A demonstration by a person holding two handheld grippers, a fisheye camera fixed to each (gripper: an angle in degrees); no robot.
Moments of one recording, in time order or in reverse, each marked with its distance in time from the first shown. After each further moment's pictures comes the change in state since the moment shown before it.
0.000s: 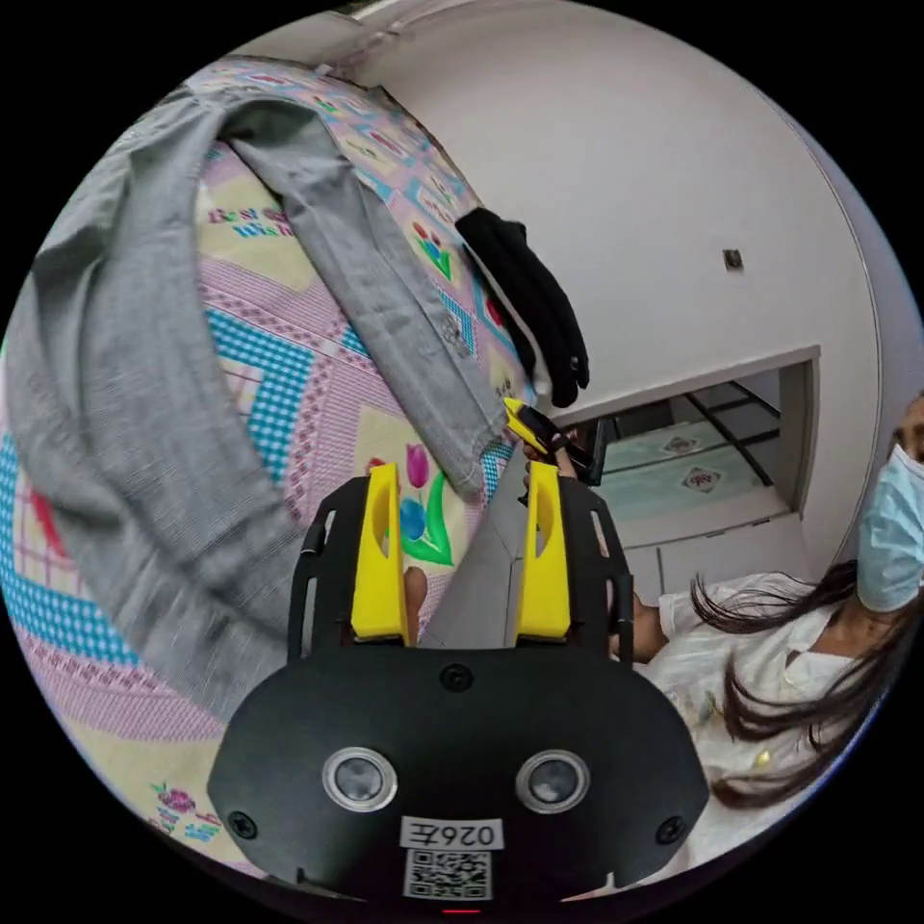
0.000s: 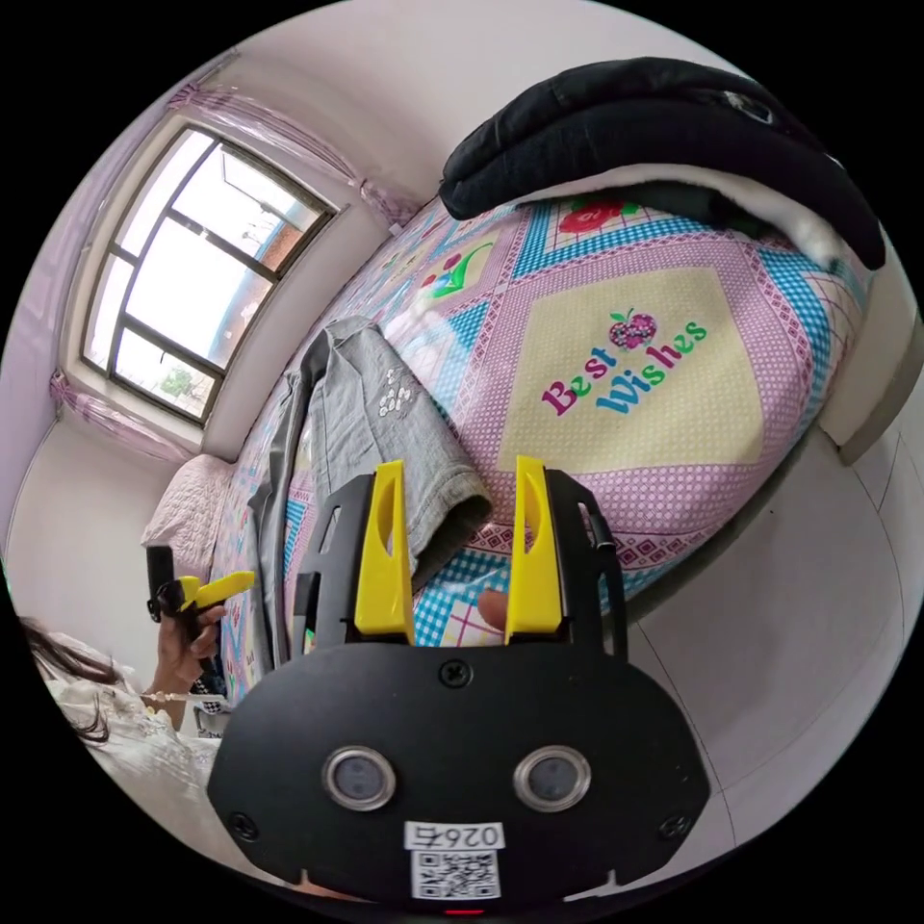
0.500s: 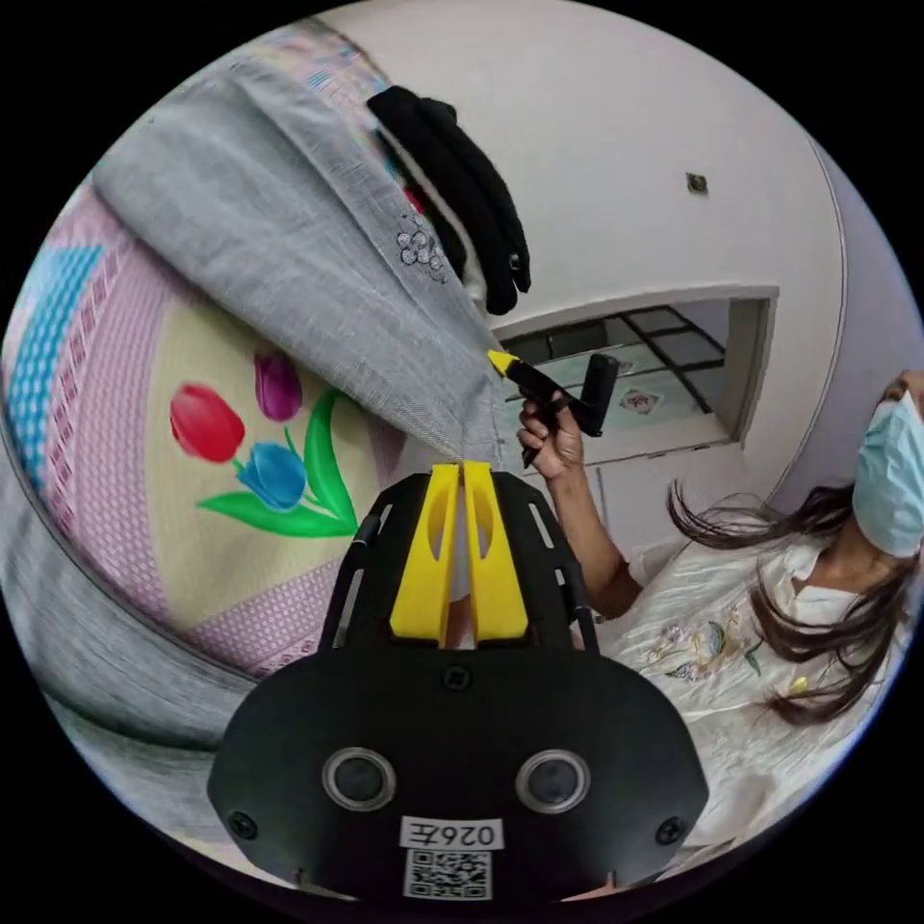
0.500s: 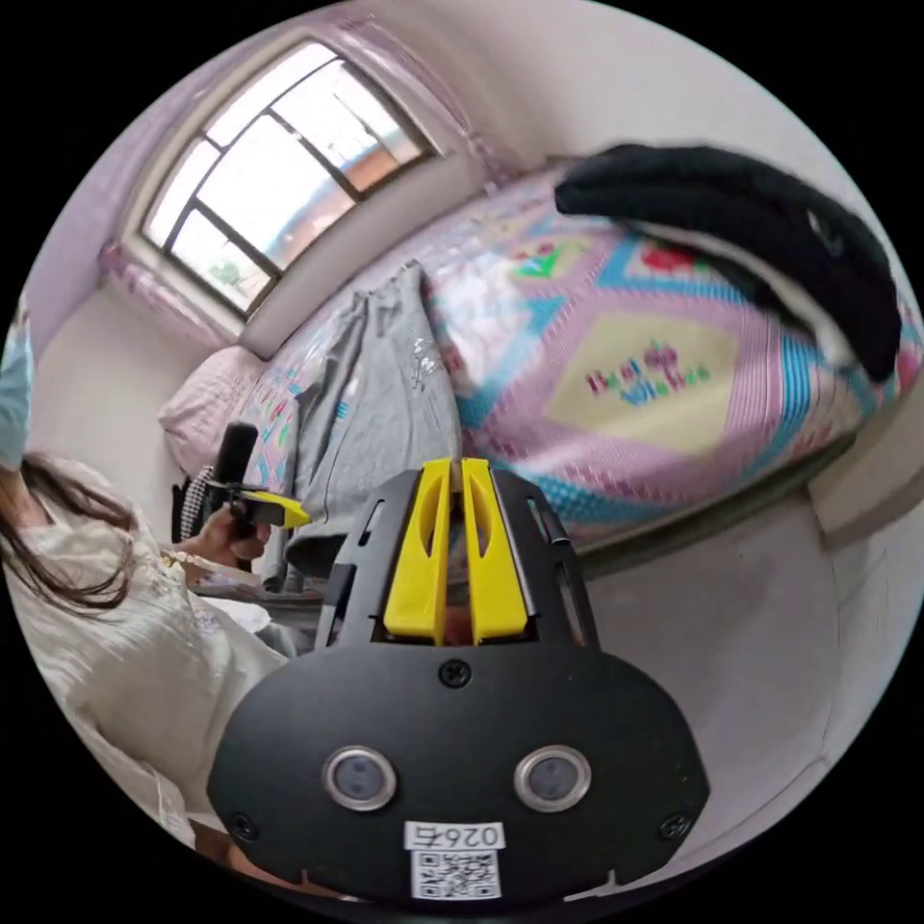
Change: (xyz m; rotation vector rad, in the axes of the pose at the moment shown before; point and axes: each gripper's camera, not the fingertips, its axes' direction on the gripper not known) left arm 0.016 0.035 0.057 -0.232 0.312 -0.047; right arm -0.001 0.055 -0.117 -0.160 -0.041 -0.243
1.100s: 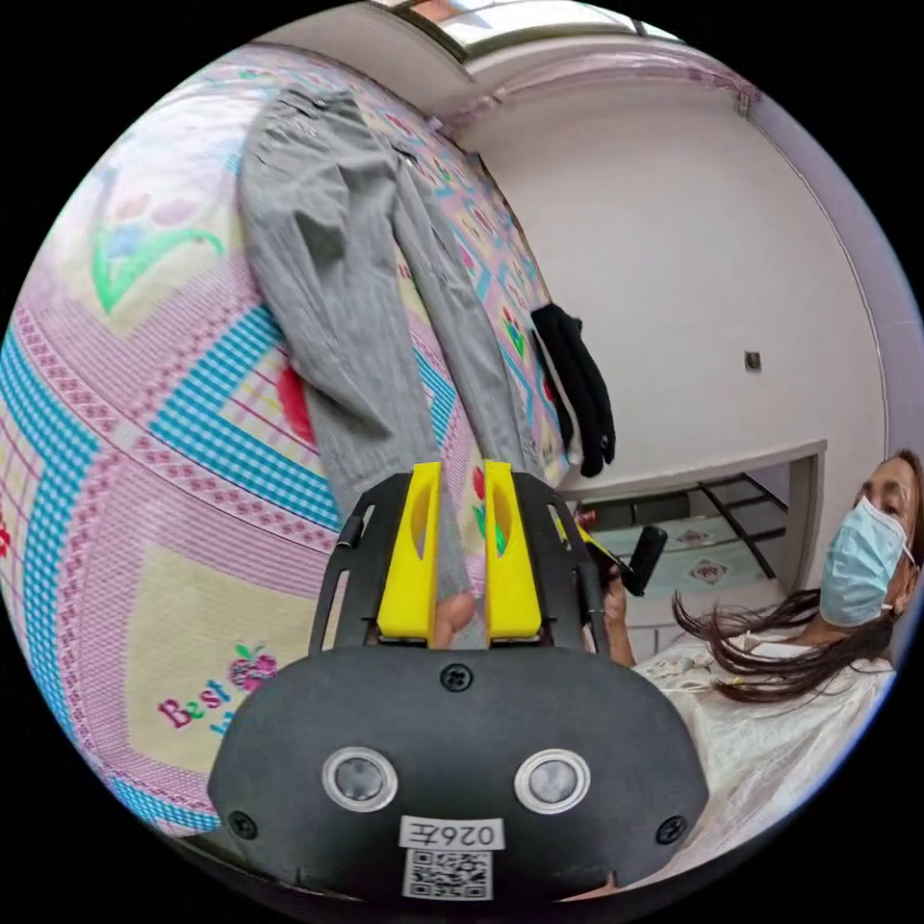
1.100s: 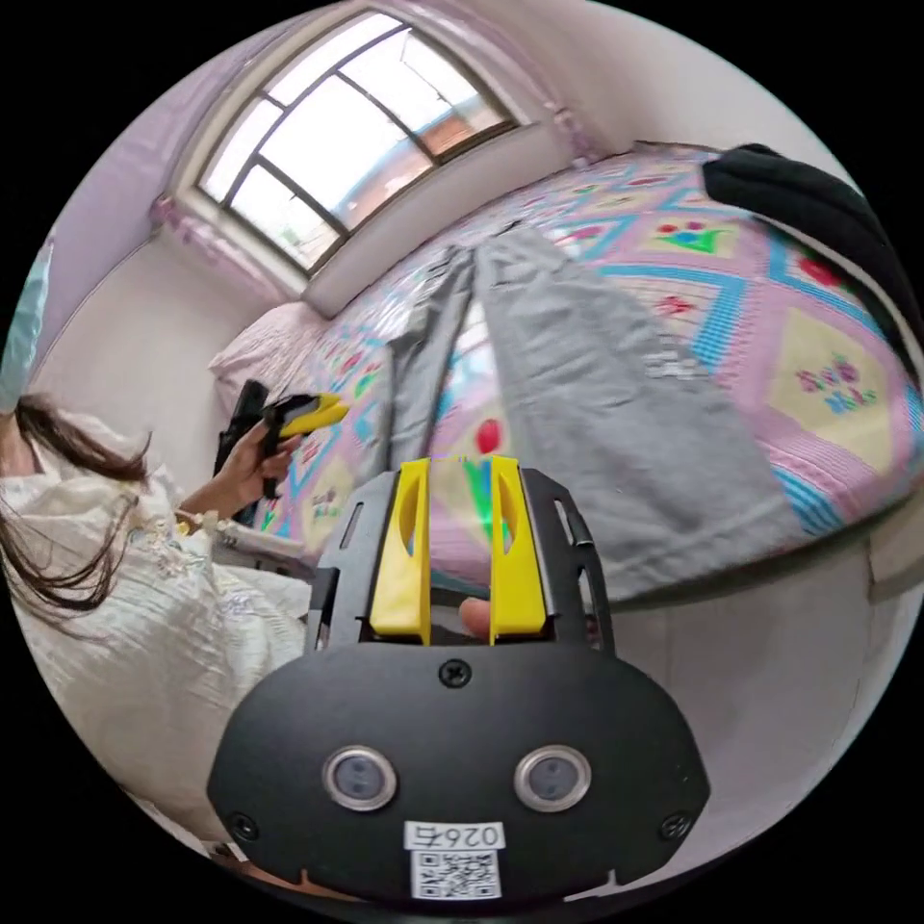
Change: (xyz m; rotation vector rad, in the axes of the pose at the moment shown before) left arm 0.052 0.099 -0.230 0.611 -0.394 -0.144; right arm -0.147 0.076 0.096 -0.064 -0.155 -0.200
